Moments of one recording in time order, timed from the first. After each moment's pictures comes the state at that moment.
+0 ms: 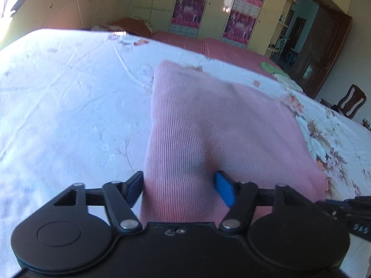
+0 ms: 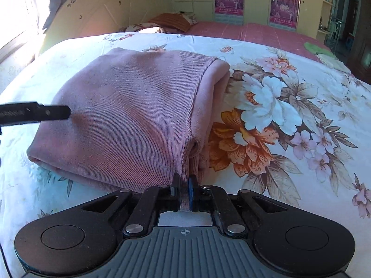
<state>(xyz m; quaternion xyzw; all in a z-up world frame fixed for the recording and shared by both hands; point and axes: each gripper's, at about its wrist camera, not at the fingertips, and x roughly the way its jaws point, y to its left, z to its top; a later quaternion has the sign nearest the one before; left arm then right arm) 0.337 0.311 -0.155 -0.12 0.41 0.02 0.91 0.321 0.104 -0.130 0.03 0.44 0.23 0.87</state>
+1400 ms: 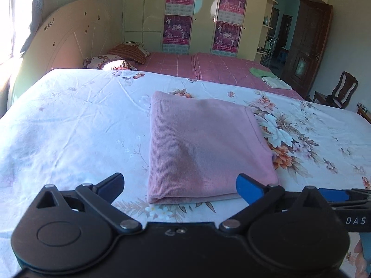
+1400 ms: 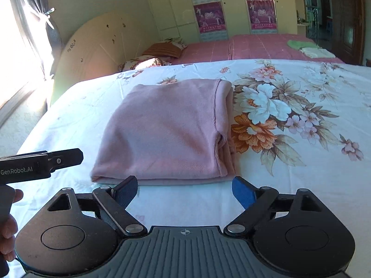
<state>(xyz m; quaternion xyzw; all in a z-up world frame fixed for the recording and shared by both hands) 0.219 0.274 -0.052 -0.04 0.35 0.03 0.93 0.225 0.100 -0.061 0.14 0.42 0.22 0.87</state>
